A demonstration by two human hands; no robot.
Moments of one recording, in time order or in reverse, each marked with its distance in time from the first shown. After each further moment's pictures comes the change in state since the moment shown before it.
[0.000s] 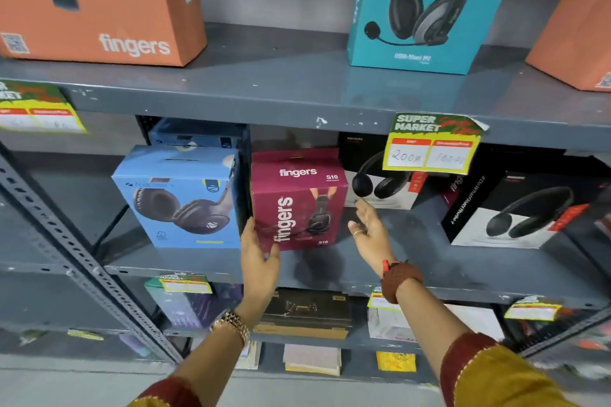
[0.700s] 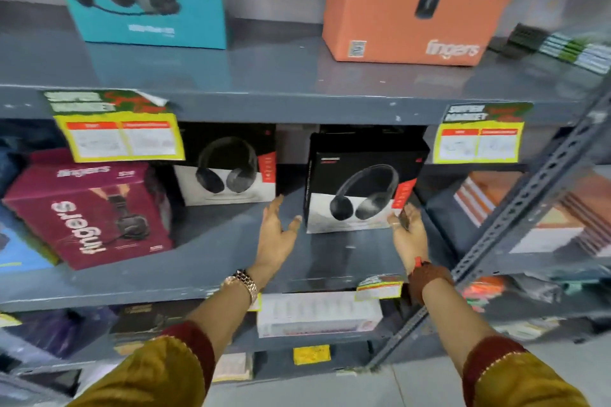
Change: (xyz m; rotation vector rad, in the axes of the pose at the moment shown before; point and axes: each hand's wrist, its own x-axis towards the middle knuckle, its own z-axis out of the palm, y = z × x) left_hand -0.067 0.049 0.333 0.142 -0.341 0.019; right_hand 0.007 0.160 -0.347 0.134 0.470 0.166
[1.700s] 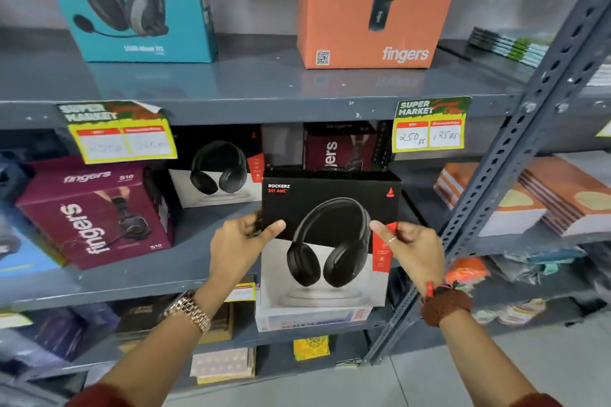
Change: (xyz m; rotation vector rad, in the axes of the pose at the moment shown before) left_hand -0.068 0.038 -0.055 0.296 0.092 0.082; right_hand -0.096 -0.040 -0.064 -0.286 0.043 -0.258
